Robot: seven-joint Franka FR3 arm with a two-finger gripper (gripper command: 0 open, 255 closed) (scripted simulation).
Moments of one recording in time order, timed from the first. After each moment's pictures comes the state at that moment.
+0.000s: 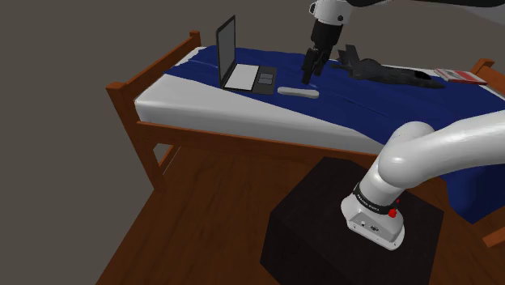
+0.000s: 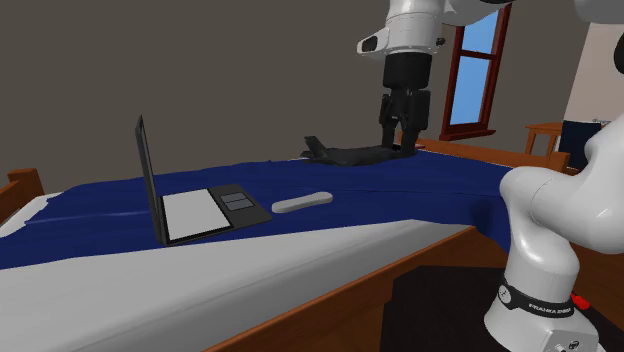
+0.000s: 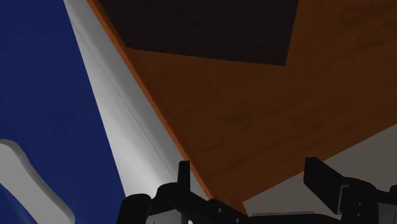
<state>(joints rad) 0.02 -0.74 0.00 -2.33 0.04 1.64 -0.10</state>
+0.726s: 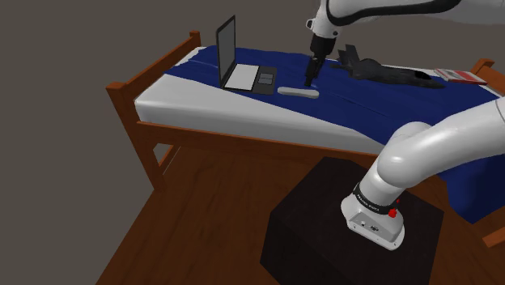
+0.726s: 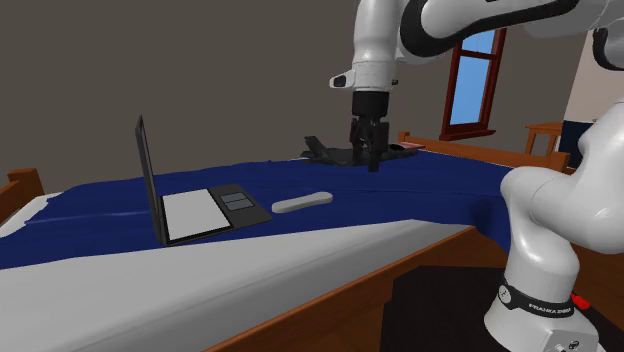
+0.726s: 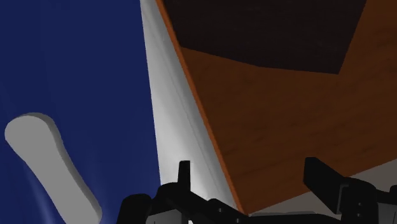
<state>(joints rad) -0.01 -0.59 -0.17 -2.36 -0.06 1.80 -0.38</state>
